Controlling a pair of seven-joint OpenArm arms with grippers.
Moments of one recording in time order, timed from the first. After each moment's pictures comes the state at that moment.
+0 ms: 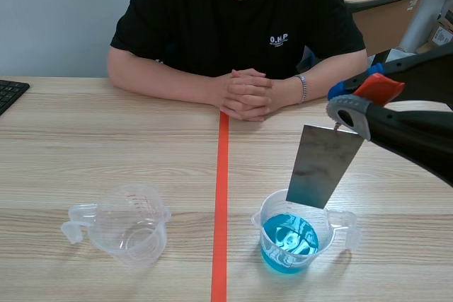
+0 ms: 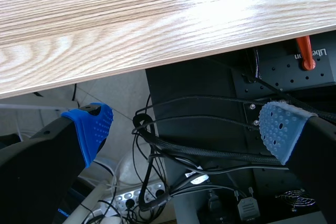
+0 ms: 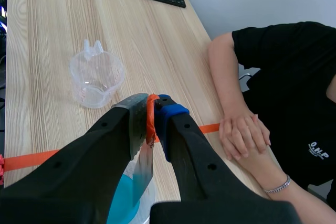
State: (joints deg) left arm 70.2 -21.9 -9.4 100.4 -13.4 -12.0 -9.7; right arm -52.7 57.5 20.8 132.9 12.3 31.7 19.2
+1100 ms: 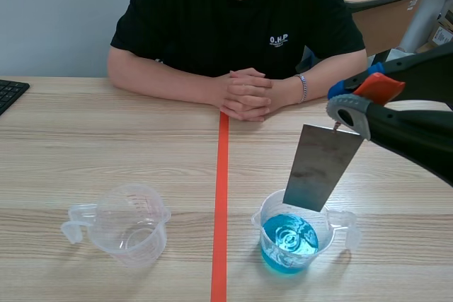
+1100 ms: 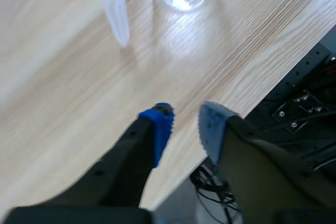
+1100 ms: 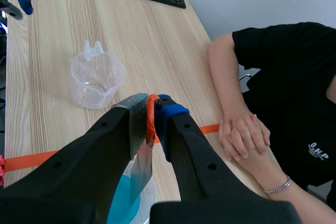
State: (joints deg) left arm 70.4 -61.5 -9.4 105.0 -16.0 -12.4 -19.1; right arm -52.7 57.5 20.8 132.9 12.3 31.8 19.4
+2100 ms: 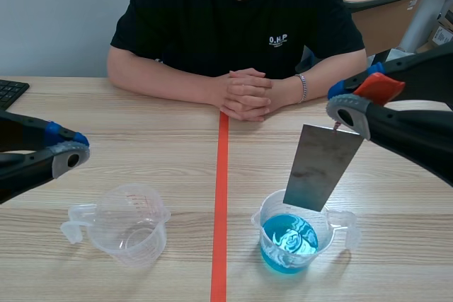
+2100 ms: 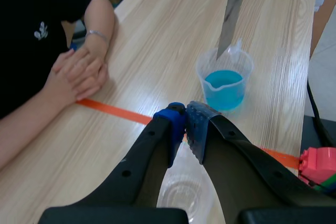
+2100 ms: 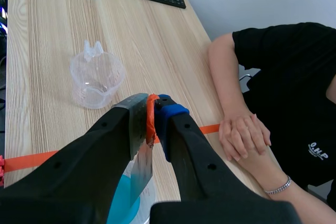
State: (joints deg) left arm 58.8 -83.1 -9.4 120.4 -29.1 -12.4 -29.3; right arm -52.7 57.5 20.8 132.9 12.3 31.8 19.4
